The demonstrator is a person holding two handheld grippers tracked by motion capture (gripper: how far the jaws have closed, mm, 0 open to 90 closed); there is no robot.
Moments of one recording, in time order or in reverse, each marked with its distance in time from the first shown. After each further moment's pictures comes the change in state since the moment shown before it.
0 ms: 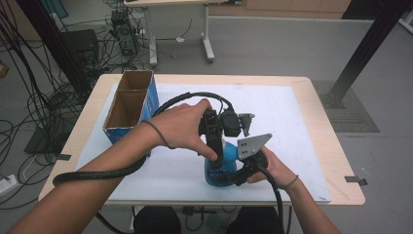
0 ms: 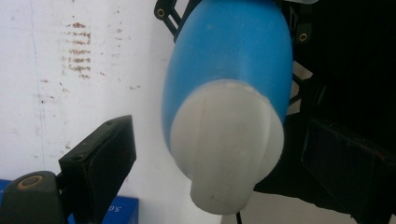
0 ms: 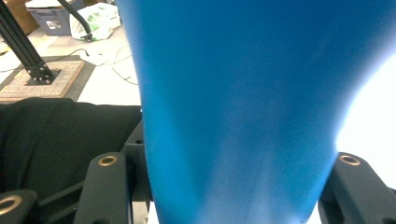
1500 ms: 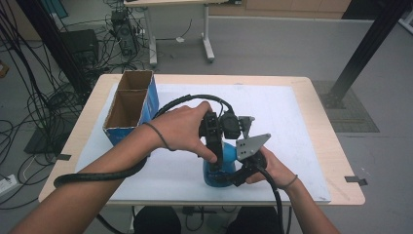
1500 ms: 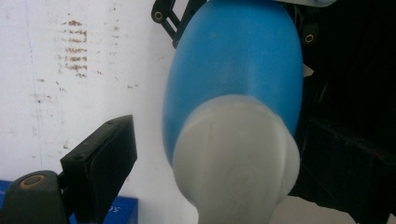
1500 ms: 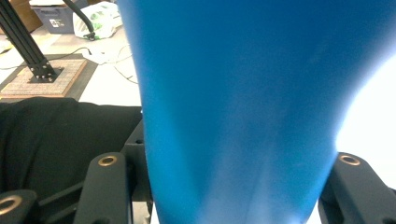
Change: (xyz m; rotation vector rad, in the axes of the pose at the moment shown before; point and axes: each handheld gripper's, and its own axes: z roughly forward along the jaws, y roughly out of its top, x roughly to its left) left arm -0.002 0.002 0.006 0.010 -0.003 0.012; right arm 0.000 0.005 0.002 0.004 0.013 -0.014
